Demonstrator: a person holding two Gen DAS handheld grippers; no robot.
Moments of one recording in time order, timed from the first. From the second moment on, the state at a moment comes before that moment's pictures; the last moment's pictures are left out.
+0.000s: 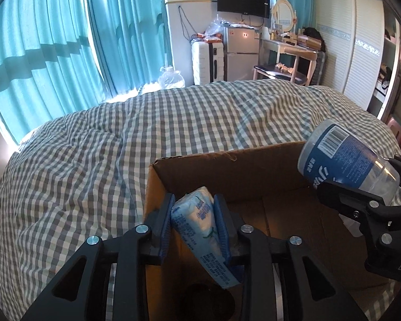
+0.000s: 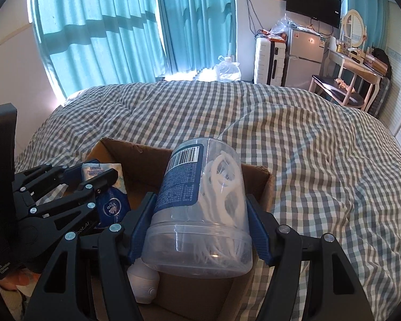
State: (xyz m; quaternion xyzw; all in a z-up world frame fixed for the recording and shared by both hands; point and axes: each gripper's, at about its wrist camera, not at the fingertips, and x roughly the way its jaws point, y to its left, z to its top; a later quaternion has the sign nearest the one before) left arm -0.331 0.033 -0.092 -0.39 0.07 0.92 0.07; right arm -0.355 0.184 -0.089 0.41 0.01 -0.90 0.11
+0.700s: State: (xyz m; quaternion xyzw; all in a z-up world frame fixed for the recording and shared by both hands) left arm -0.226 0.036 0.030 -0.30 0.07 0.95 0.07; right arm -0.230 0.216 0.042 0.30 0.00 -0.95 0.06
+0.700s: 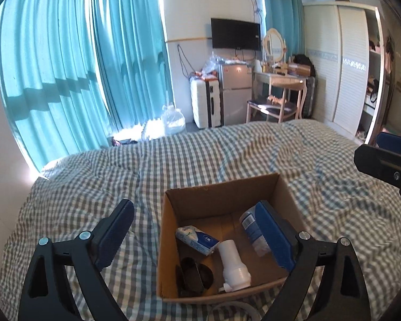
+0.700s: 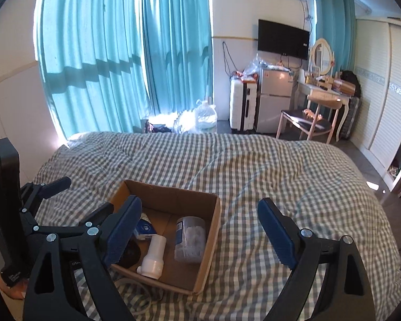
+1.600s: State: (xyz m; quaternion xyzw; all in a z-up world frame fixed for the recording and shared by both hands) left arm -0.030 -0.010 0.080 -0.24 -0.02 0.97 0.07; right arm 0.002 0.164 0.085 0.22 0.08 -0.97 0.11
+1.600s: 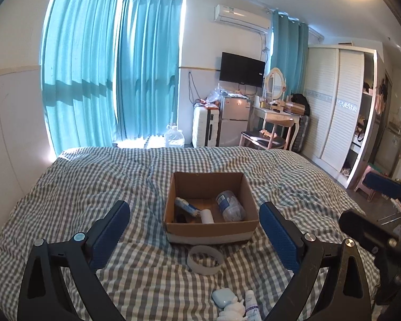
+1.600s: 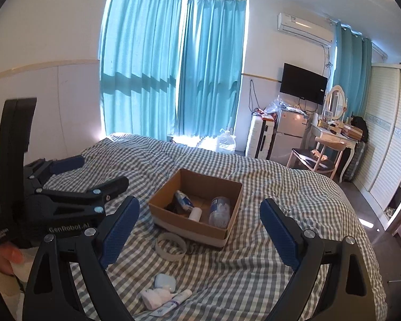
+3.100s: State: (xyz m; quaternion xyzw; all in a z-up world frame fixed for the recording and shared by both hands) left arm -0.024 0.053 -0.147 -0.47 0.01 0.85 0.23; right arm -0.023 0.203 -0.091 0.40 -0.02 -0.91 0.09
